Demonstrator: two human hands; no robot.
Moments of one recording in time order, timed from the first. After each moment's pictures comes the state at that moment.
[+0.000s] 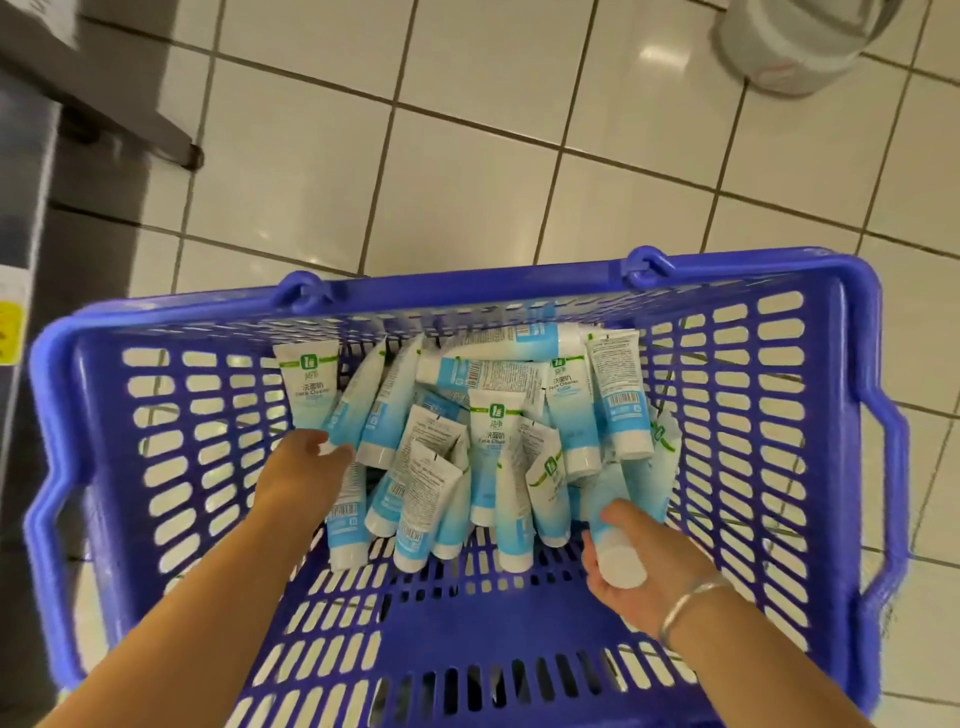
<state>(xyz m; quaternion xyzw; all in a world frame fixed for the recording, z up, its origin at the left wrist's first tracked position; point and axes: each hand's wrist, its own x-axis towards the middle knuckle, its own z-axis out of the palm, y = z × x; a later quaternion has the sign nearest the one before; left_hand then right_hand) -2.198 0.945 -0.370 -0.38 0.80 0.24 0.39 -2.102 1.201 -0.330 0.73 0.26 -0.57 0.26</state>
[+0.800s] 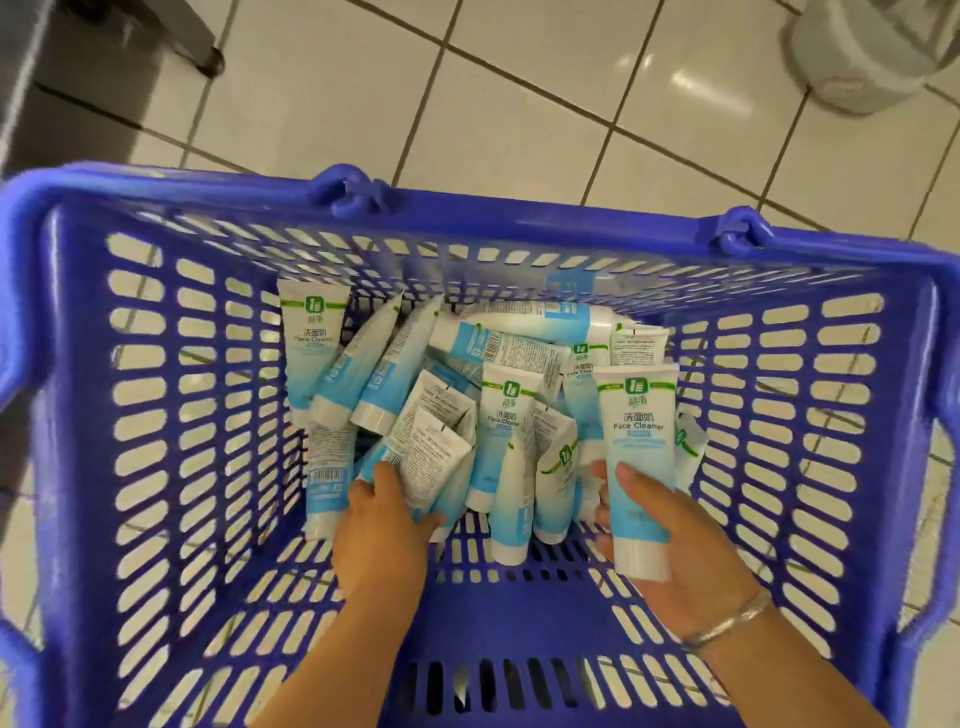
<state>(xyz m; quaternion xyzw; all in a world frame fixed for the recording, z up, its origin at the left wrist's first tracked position) -2.094 0.999 -0.391 -0.23 0.86 0.18 0.42 -2.110 1.205 -0.311 0.52 0.45 -0.67 0.27</state>
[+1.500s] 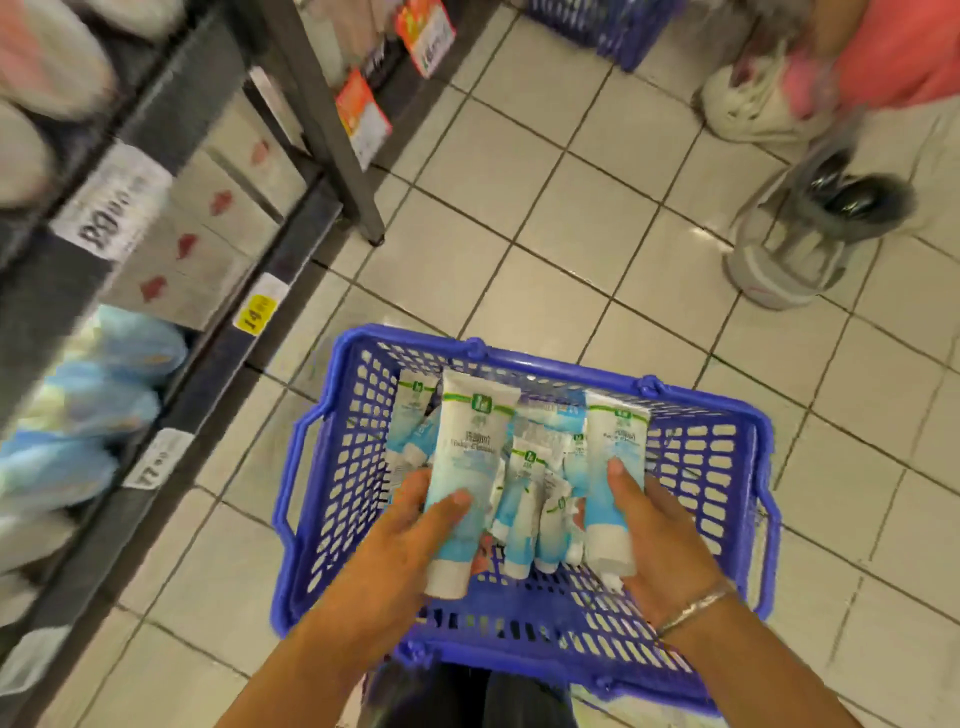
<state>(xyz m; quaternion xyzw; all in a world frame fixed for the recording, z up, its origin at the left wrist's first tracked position) -2.131 0.968 -0.235 -0.37 0.46 0.74 0.31 -2.152 1.164 -0.242 0.44 0.57 -0.64 0.26</state>
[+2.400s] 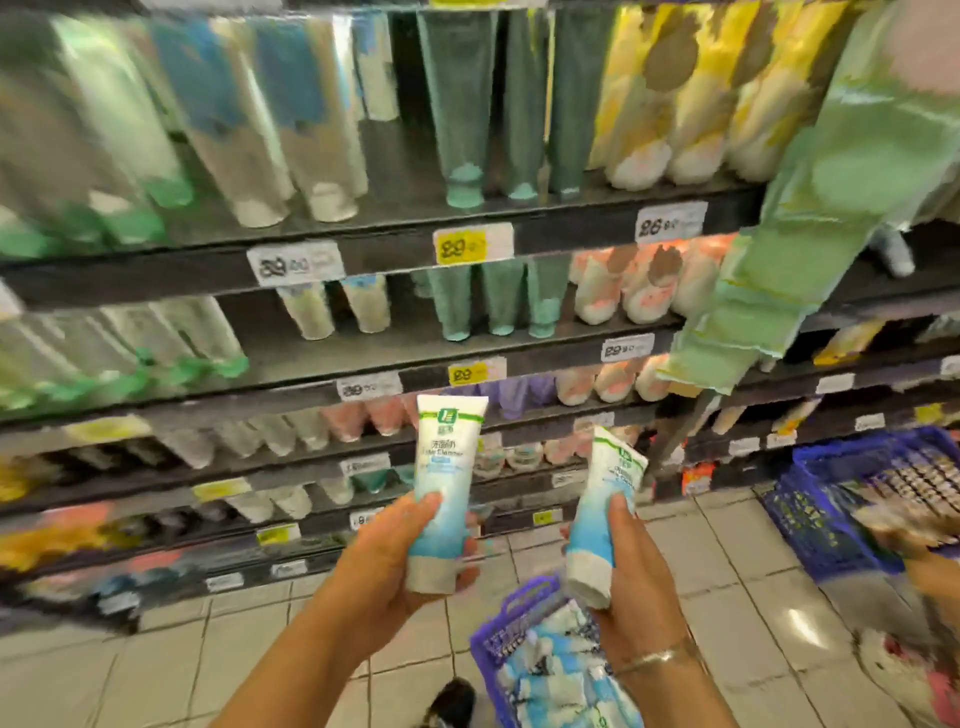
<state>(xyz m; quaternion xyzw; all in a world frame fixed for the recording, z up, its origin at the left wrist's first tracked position) -2.039 0.846 0.310 -0.39 0.38 0.84 -0.07 -2.159 0.996 0.292 0.09 0.61 -0.73 0.31</state>
